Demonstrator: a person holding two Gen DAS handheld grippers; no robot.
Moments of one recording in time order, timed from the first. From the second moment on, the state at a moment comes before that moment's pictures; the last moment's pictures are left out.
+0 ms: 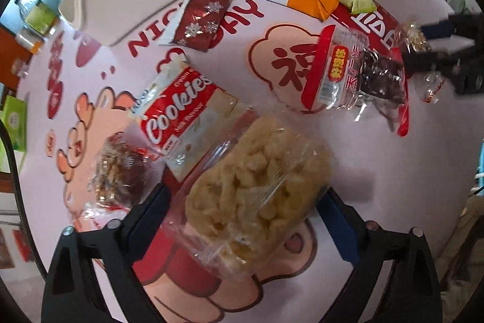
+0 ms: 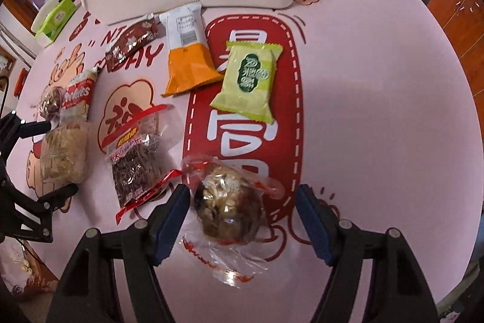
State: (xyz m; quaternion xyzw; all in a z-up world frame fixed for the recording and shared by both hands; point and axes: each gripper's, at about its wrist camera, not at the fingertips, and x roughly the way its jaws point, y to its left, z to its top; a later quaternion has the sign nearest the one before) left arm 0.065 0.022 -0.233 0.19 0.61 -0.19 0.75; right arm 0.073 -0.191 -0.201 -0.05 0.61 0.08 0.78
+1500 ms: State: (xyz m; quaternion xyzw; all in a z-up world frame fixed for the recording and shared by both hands) left arm 0.197 0.062 0.097 0.08 0.37 -0.05 0.92; right arm 0.187 -0.121 0.078 -0.10 0.39 0.11 0.91
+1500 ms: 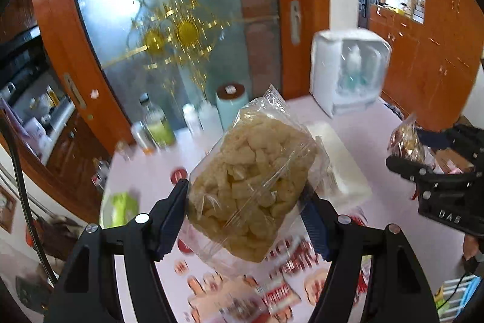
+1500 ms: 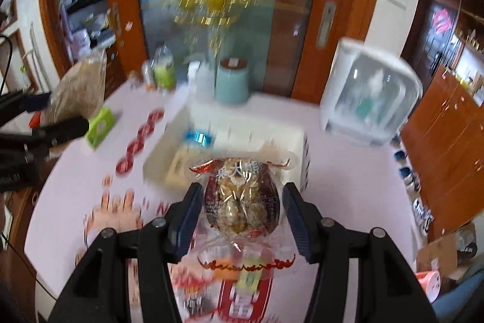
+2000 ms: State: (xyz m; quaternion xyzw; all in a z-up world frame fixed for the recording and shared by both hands) left arm 0.331 0.057 0.038 0.03 0.43 -0.05 0.90; right arm 0.338 -0.112 0.069 -0.04 0.43 0.05 0.90
